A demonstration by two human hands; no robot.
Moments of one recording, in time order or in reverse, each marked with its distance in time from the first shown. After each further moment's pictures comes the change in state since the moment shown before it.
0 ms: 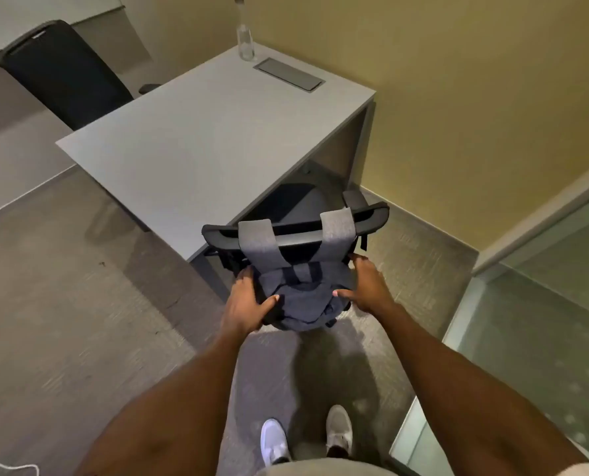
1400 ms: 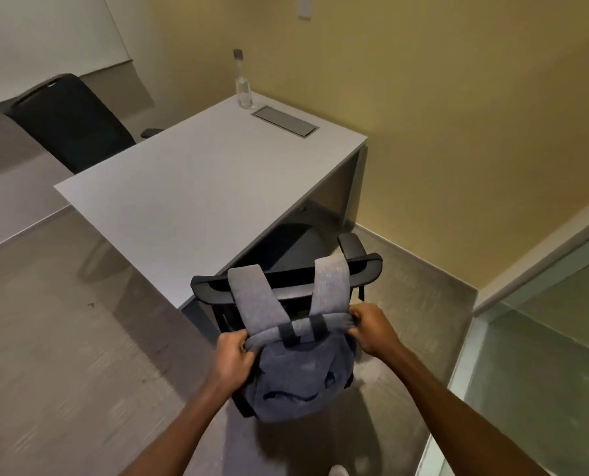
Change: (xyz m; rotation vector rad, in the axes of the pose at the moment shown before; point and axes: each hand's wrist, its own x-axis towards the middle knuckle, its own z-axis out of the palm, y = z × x) left_hand 0.014 0.010 -0.016 -0.009 0.151 0.088; right_hand 0.025 0.002 -0.024 0.044 0.009 -0.082
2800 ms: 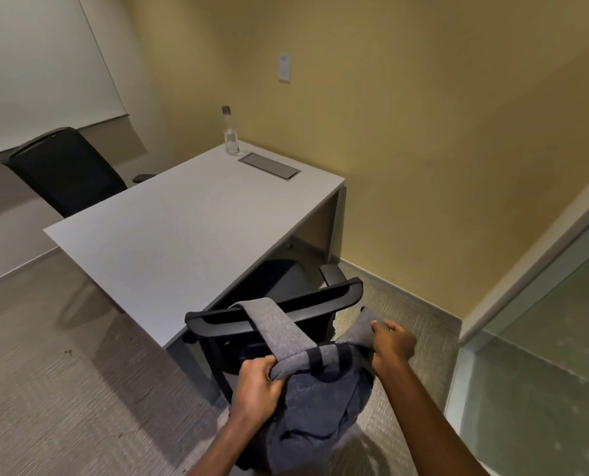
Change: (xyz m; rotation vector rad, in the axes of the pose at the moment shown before) left_hand -0.024 0.072 0.031 -0.093 -0.047 0.042; right_hand -0.018 -0.010 -0.043 1.012 0.740 0.792
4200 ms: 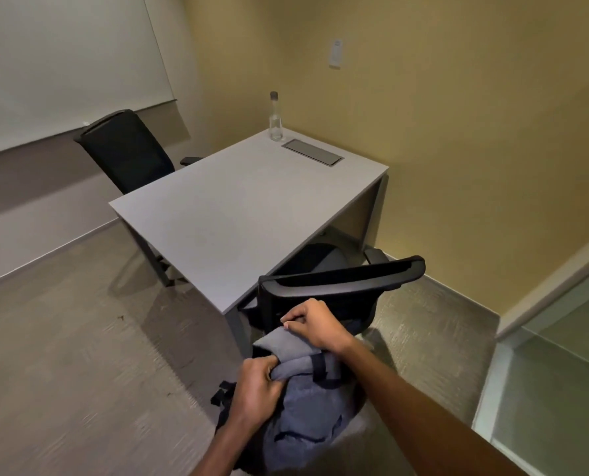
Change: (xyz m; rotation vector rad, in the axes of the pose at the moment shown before) left_hand -0.076 -0.090 -0.102 0.016 0.063 0.082; right_hand -0.174 0.068 0.126 -0.839 -1.018 -0.816
